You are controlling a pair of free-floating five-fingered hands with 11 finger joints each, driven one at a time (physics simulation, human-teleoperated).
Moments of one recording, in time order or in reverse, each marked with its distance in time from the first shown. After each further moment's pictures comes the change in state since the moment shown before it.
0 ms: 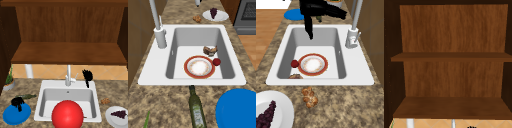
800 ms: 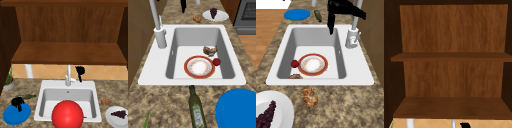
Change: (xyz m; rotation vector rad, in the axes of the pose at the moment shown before) left hand 0.000 0.000 0.000 0.000 0.000 0.000; right hand 0.049 0.013 -0.110 0.097 -0.002 -0.033
